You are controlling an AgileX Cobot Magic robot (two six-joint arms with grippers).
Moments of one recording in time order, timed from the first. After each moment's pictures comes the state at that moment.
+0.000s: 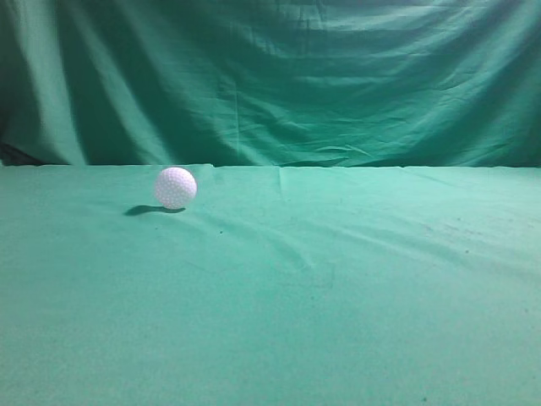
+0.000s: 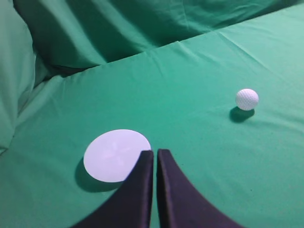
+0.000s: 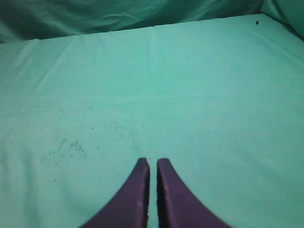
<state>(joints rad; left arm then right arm) -0.09 0.02 -0.29 -0.08 0.58 0.29 0.13 -0.01 0.03 -0.05 0.39 0.12</state>
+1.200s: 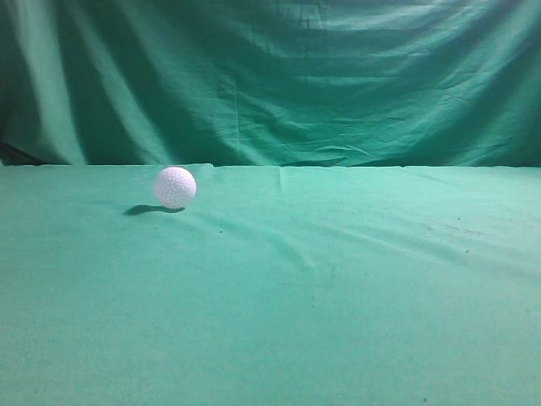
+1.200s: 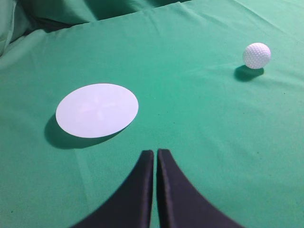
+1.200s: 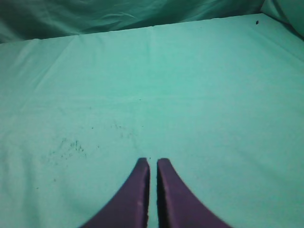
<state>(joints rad) -0.09 -0.01 0.02 -0.09 0.35 0.24 0.13 -0.01 0.03 -0.05 0.39 0.12</state>
